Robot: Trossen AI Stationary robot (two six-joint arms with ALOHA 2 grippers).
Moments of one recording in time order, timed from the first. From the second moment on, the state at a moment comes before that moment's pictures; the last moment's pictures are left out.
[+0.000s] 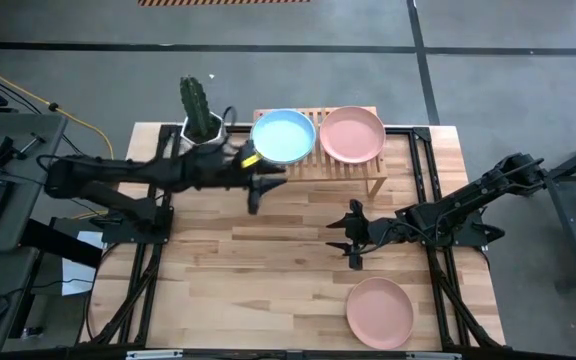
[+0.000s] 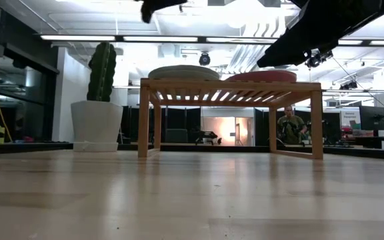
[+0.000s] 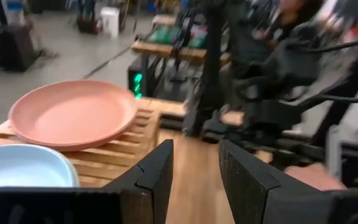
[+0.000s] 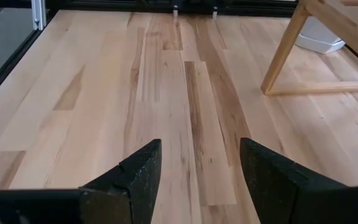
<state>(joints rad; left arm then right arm) 0.06 1.22 0.96 0.11 -0.06 -0.10 0.37 1.23 0.61 0.11 0.38 0.16</state>
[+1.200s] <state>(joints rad) -0.10 1.01 0.45 0.68 -0.13 -0.07 0.37 1.22 0.61 -0.05 0.22 0.45</state>
